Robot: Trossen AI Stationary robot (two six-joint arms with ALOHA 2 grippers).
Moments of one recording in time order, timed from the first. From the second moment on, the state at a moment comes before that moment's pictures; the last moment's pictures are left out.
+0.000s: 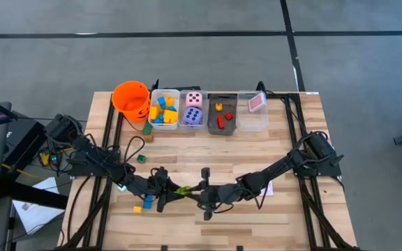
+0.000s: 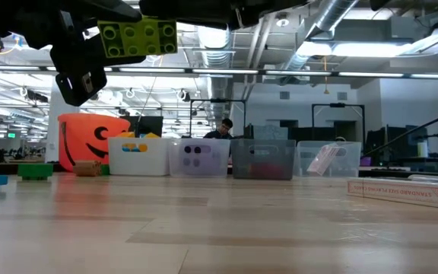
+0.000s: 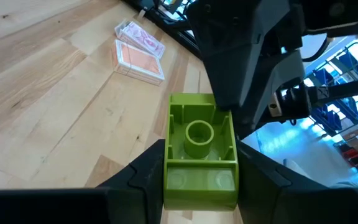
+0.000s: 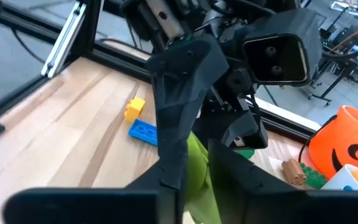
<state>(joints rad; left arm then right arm) -0.58 1.45 0.49 0.67 -0.47 -0.81 0.46 1.95 1.14 0.54 0.47 -0.26</state>
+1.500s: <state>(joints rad) -0.48 1.08 0.49 0.08 -0.33 -0.59 0.48 1.95 1.14 0.47 0.67 -0.16</state>
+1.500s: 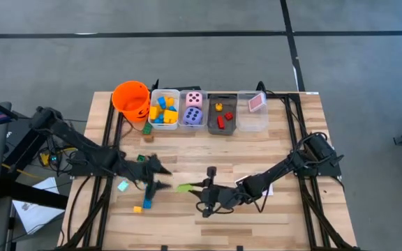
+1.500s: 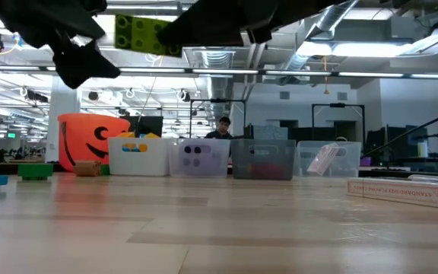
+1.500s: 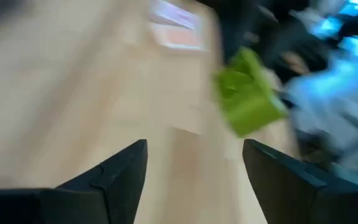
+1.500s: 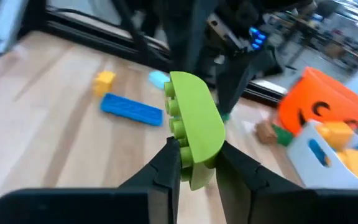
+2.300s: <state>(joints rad) -0.37 0.75 0.49 -0.14 -0.89 -0.34 0.02 1.70 1.18 -0.36 0.89 0.31</state>
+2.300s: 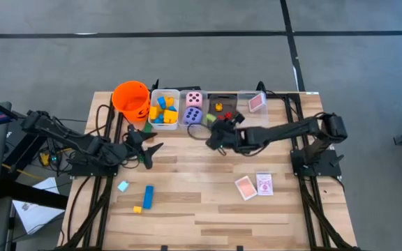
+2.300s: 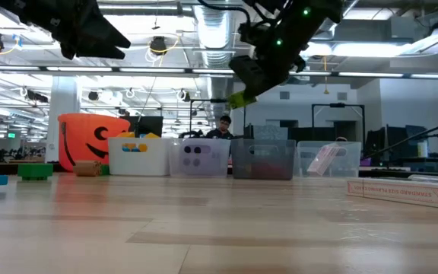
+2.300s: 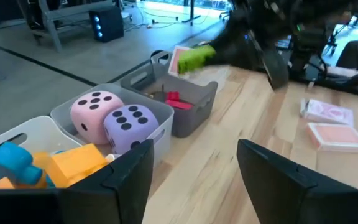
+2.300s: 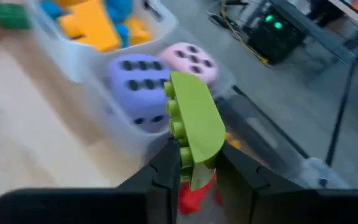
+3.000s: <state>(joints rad) -0.37 0.85 0.49 -0.11 -0.88 -0.38 -0.18 1.68 1.18 -0.47 0.84 0.24</state>
